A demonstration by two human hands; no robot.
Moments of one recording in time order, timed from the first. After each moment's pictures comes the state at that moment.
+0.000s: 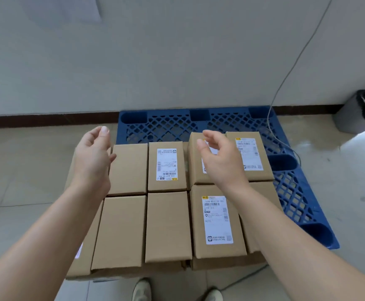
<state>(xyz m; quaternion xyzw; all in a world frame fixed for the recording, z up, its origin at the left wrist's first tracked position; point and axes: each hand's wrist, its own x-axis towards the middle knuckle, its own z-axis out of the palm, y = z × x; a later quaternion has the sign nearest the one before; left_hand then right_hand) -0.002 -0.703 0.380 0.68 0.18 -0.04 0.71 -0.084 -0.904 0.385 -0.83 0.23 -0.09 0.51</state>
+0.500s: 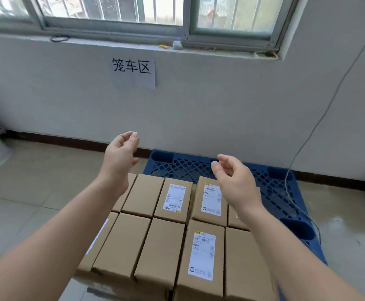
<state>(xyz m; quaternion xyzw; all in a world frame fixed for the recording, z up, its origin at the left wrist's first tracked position) -0.065 -0.737 0.507 0.66 0.13 0.04 0.74 -0.128 -0.954 0.488 -0.83 0.12 -0.09 0.54</state>
